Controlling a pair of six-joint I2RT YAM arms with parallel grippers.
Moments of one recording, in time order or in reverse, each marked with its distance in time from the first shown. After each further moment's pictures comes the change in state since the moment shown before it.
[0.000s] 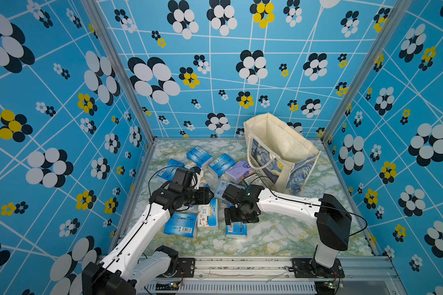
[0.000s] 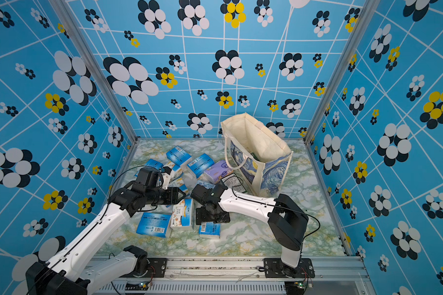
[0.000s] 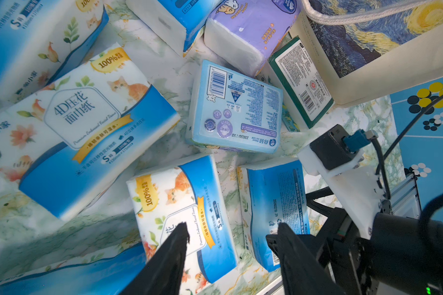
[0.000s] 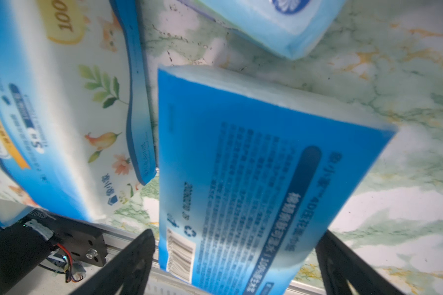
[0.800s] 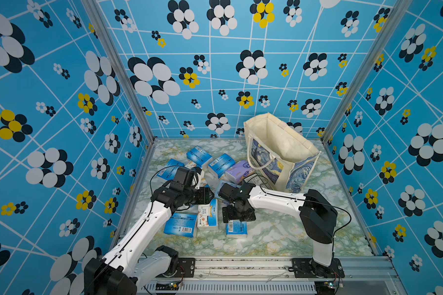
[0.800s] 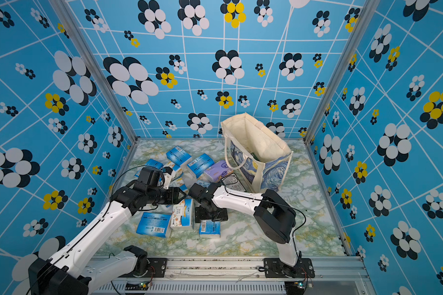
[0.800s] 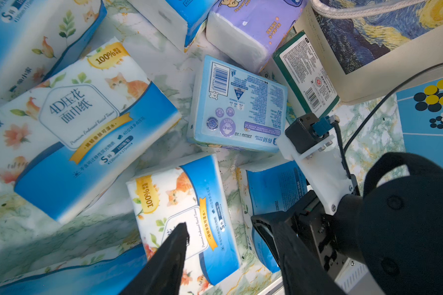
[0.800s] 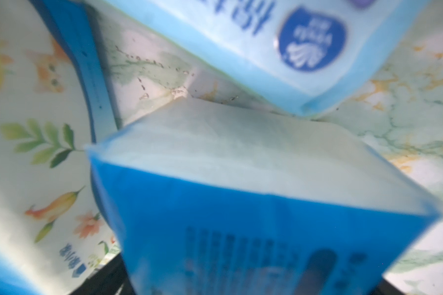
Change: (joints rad) left arm 0.000 0.026 0.002 0.000 0.000 0.008; right arm -0.027 0.130 0.077 -0.024 0.010 -0.020
